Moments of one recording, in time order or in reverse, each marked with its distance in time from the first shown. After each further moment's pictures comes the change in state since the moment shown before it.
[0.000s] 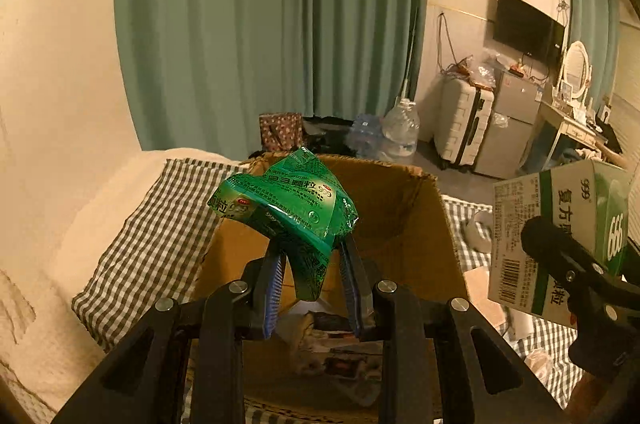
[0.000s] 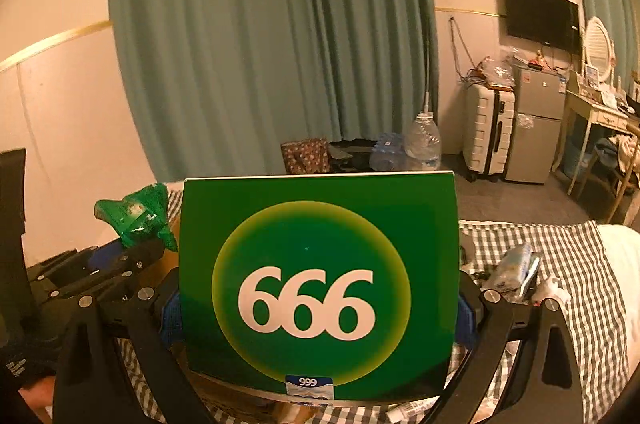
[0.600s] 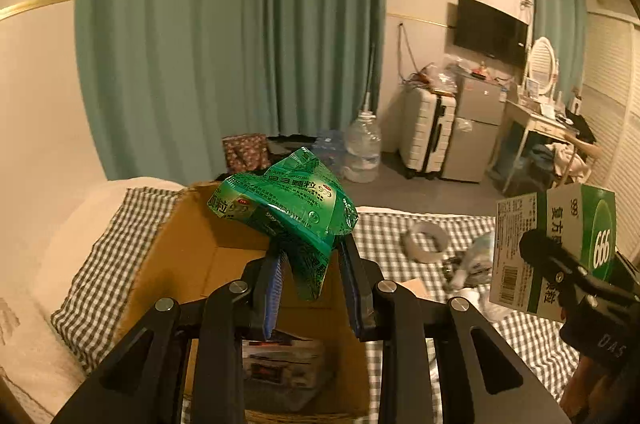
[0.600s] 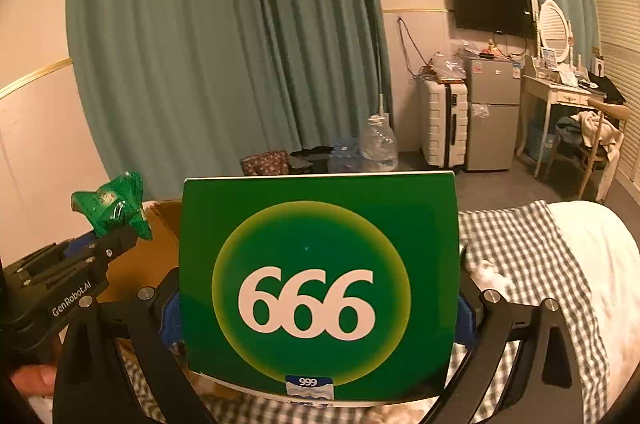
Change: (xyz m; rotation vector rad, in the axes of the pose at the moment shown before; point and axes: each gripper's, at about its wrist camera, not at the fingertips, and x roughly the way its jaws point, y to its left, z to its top) left arm -0.029 -0.074 0.013 0.061 -0.070 -0.092; right arm -0.045 -0.090 0.000 0.107 -0.049 -0.100
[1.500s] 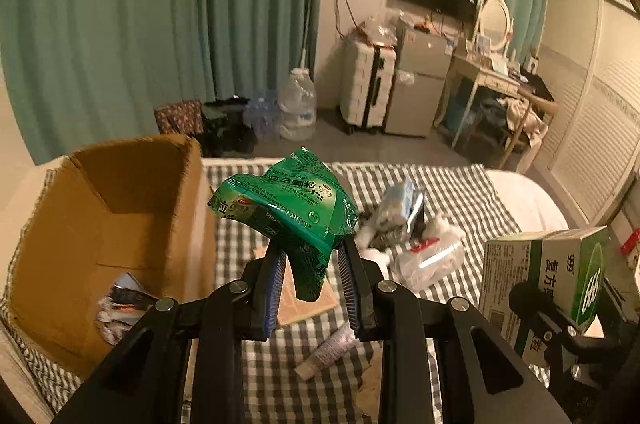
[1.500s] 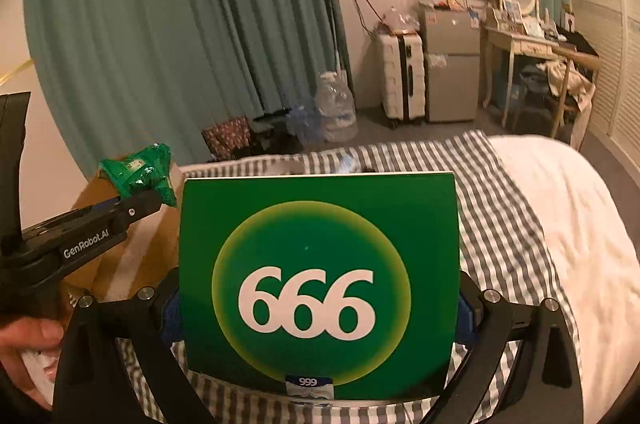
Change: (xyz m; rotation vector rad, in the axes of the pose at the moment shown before) left arm 0.035 -0.127 -0.022 0.076 0.139 -0.177; right arm -0.031 -0.118 -0.054 0.077 0.127 -0.091
